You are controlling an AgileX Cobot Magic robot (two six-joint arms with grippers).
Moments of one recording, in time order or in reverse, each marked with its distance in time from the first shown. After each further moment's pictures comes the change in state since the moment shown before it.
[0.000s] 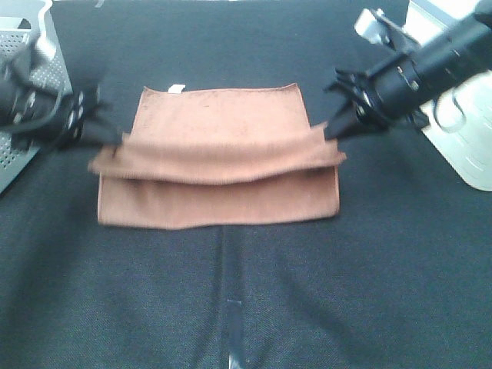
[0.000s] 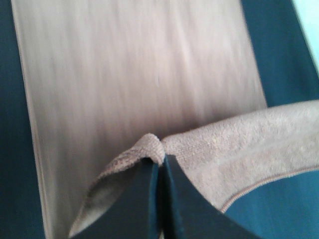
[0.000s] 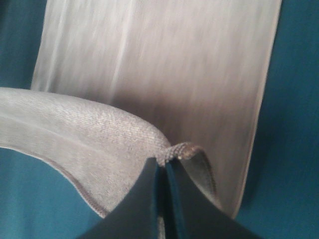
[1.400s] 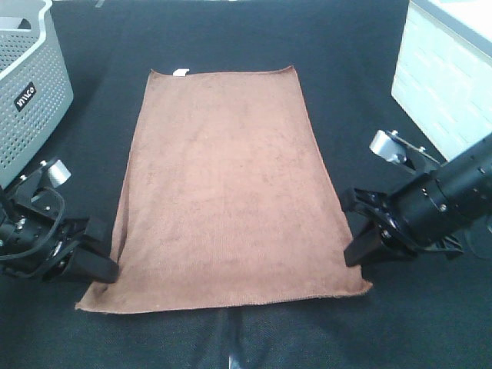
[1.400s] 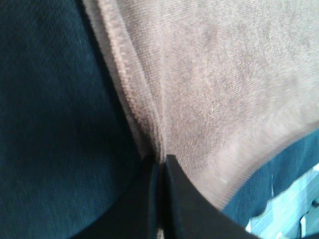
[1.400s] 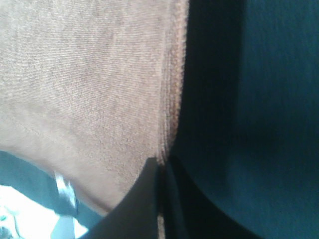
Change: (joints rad) left arm 0.003 0.029 0.370 0.011 0.148 0.144; right arm 0.000 -0.129 0.540 0.160 -0.059 -0.129
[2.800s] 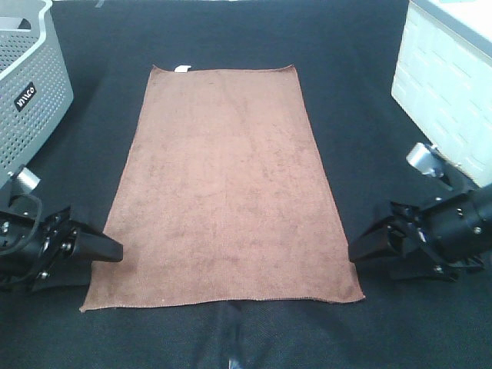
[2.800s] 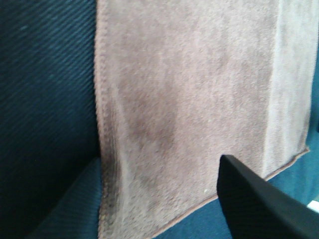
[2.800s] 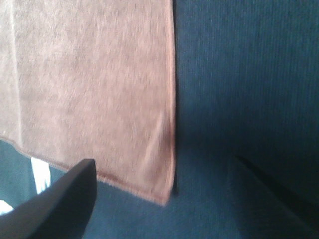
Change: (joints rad) left arm 0.105 0.079 0.069 -0.351 0.029 0.215; right arm -0.147 0.044 0.095 0.258 -0.030 -0.396
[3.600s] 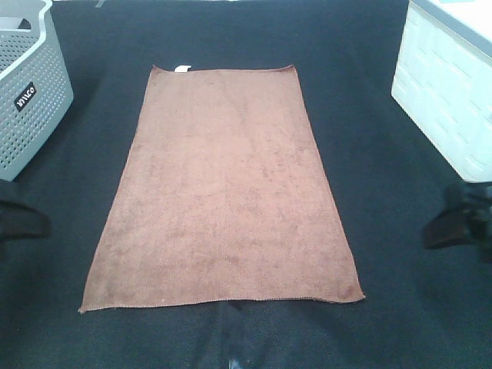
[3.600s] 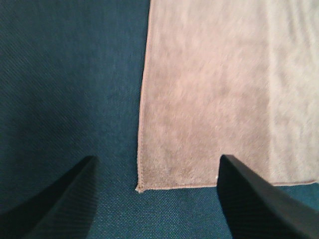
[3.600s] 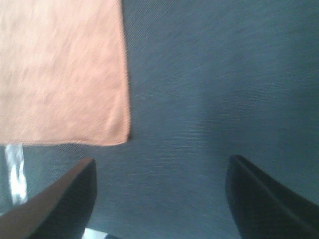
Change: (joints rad) left arm 0.000 -0.591 0.132 0.509 -0.237 -0.618; right arm -0.019 -0.543 0.051 -0.659 0.053 0.698
